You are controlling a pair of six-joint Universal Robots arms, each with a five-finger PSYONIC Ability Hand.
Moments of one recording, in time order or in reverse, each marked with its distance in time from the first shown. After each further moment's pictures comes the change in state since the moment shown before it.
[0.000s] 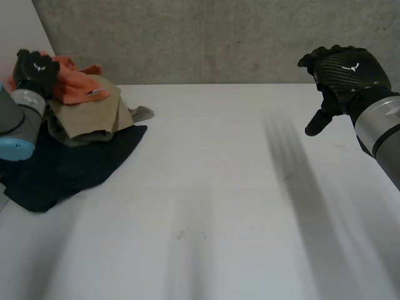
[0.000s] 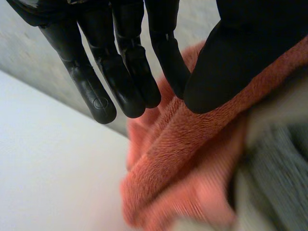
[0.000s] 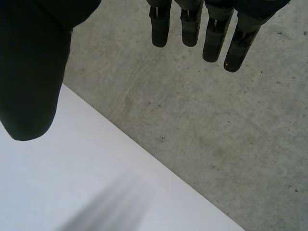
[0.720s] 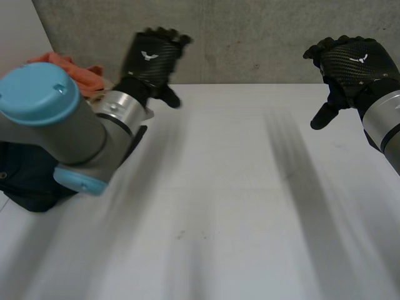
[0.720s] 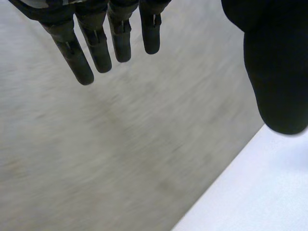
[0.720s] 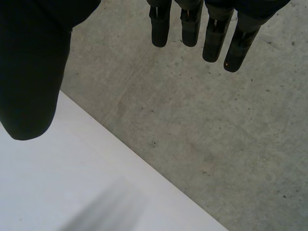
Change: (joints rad) left arm -0.497 0.466 -0.533 0.121 -0.029 -0.431; right arm -0.015 -0.027 -0.005 0.002 -0.008 -0.010; left_hand -0.897 -0.892 -0.877 -0.896 -0.867; right_hand 0.000 0.000 0.000 0.000 0.000
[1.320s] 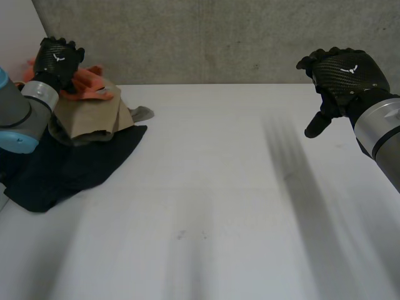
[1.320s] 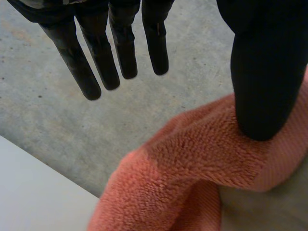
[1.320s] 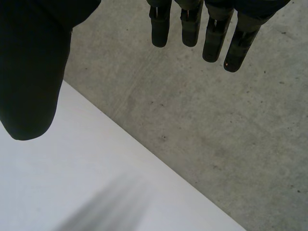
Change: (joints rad) left arm 0.459 -0.490 0.626 -0.168 0.187 0.297; right arm 0.016 0.024 0.016 -0.002 0.001 0.000; left_hand 0.217 0.172 0.161 0.171 0.185; right_hand 0.000 0.000 0.000 0.000 0.000
